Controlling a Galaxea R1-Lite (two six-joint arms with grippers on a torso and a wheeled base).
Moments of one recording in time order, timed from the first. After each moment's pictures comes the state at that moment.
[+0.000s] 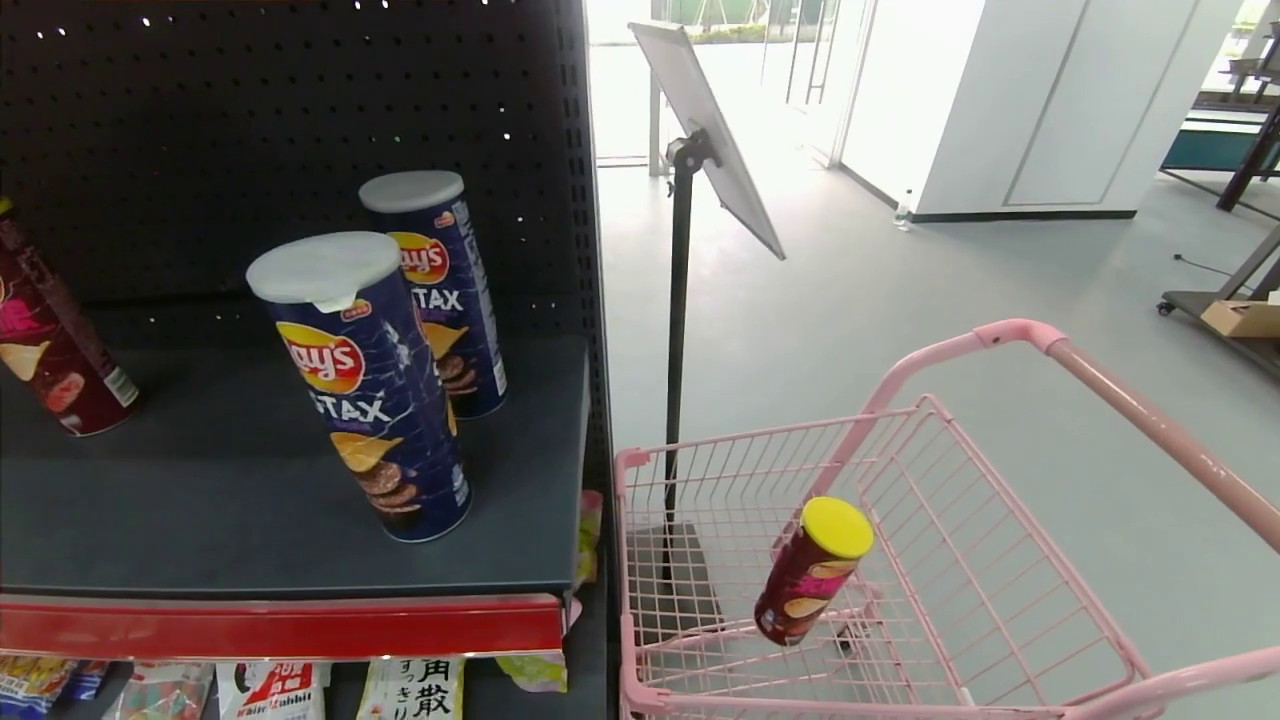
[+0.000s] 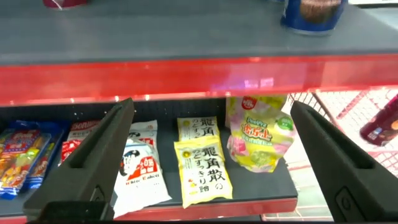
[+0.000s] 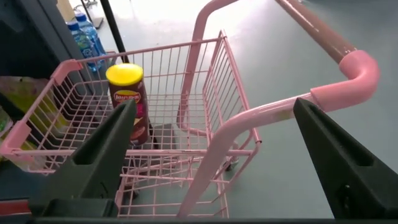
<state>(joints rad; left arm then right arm) -0.01 0.00 0.00 0.01 -0.02 0.00 0.00 0.00 0.00 0.00 -0.02 0.00</state>
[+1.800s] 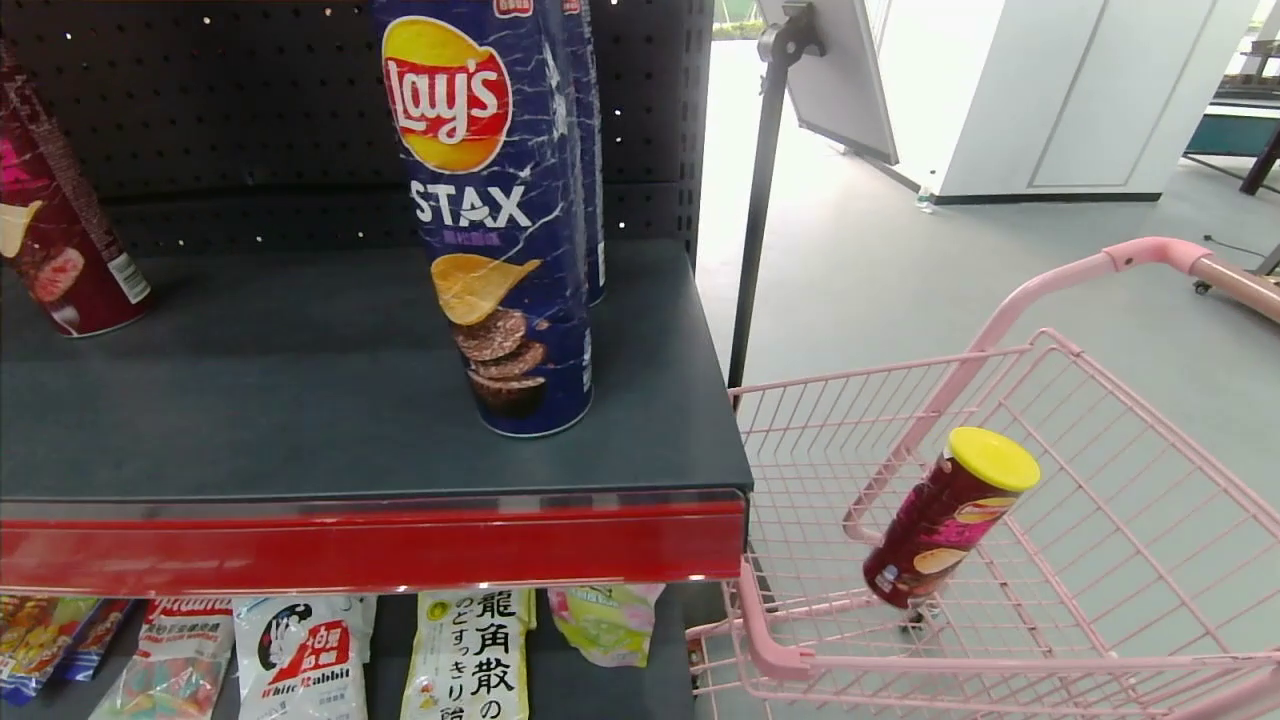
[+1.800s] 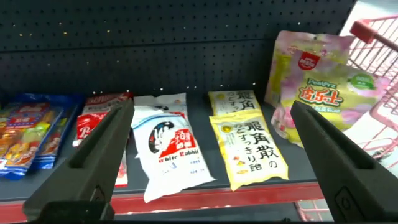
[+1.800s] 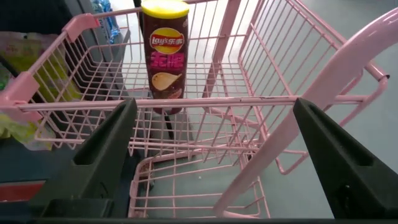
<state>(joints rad) -0.01 0.00 0.00 0.01 -0.02 0.00 0.00 0.00 0.00 0.00 -0.02 0.00</state>
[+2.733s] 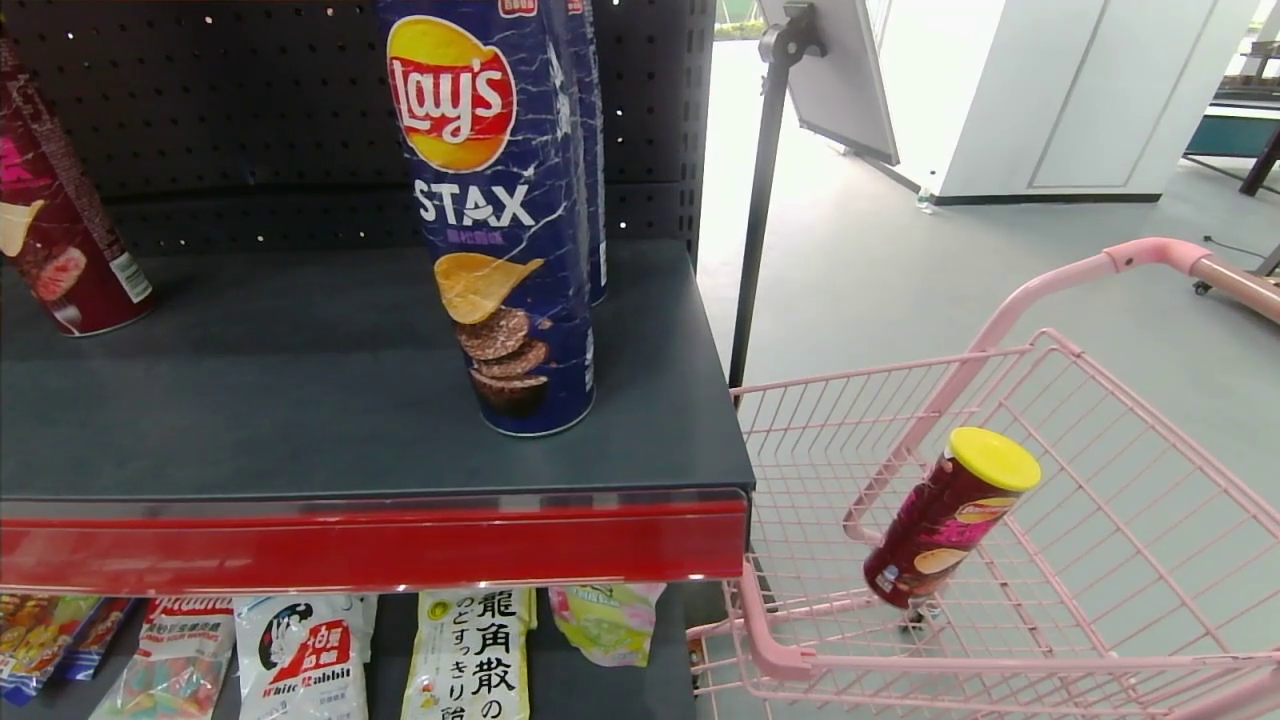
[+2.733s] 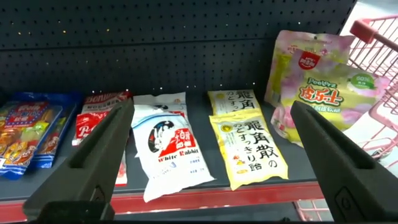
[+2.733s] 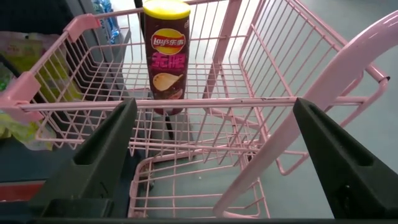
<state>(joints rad) -0.01 0.00 0.00 0.01 -0.02 0.00 0.00 0.00 0.00 0.00 -0.01 0.00</state>
